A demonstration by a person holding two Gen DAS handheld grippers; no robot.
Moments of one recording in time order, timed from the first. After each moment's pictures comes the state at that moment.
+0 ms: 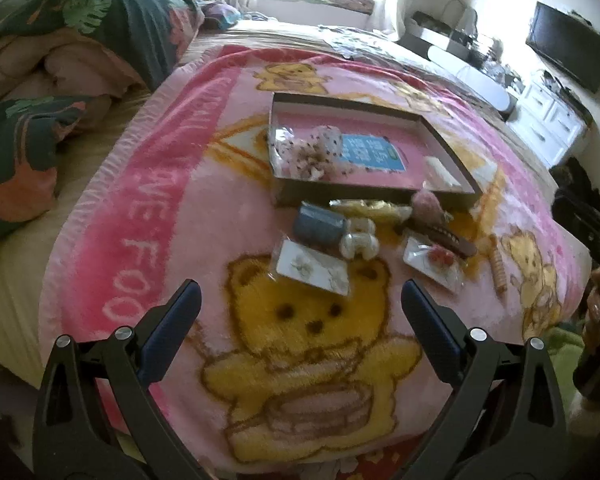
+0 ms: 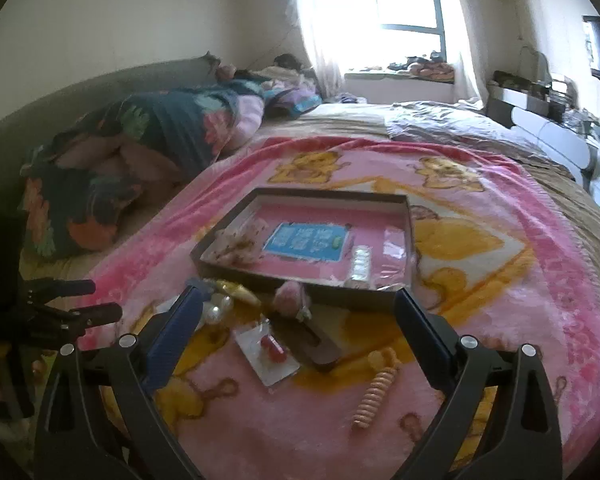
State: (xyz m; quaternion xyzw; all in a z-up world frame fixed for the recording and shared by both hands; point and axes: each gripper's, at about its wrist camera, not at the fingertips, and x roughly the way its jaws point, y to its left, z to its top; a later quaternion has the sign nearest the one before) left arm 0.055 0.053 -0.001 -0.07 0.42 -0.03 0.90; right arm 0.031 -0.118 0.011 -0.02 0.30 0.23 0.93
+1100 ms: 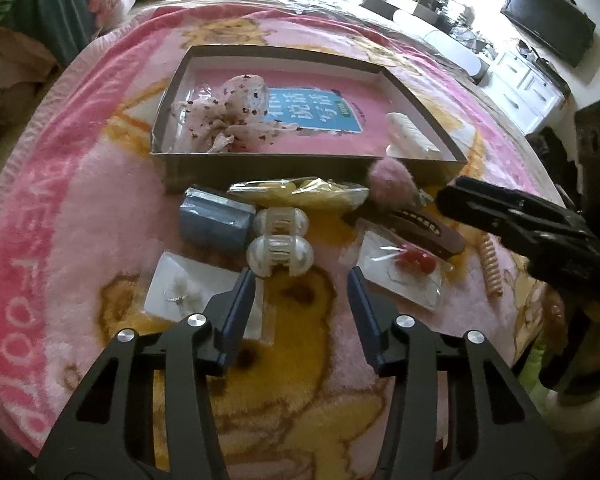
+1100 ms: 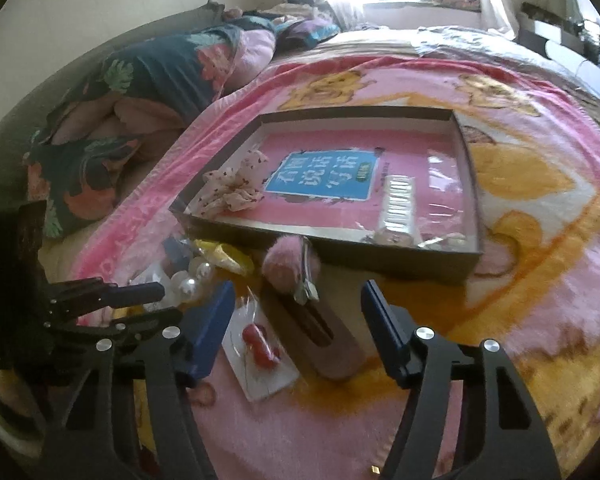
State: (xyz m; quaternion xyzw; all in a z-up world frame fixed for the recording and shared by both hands) left arm 0.124 0.000 -0.051 -0.08 0.48 -0.11 0.87; right arm 0.120 -0.100 -0.063 0.01 0.43 0.28 0.86
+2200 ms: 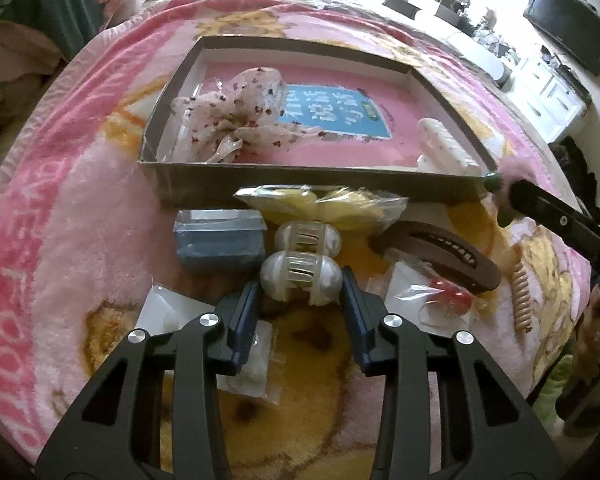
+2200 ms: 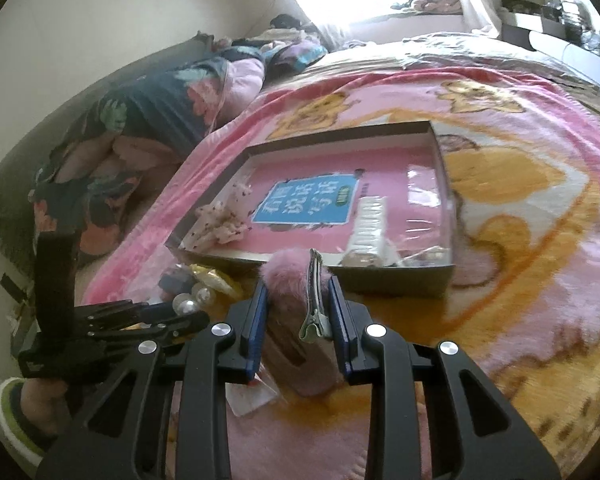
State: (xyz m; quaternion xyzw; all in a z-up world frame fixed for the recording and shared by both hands) left arm 0.149 -0.006 -0.064 -0.08 0.48 -0.07 0.87; right arm 0.116 -0.141 -0.052 0.07 0.38 0.27 0.88
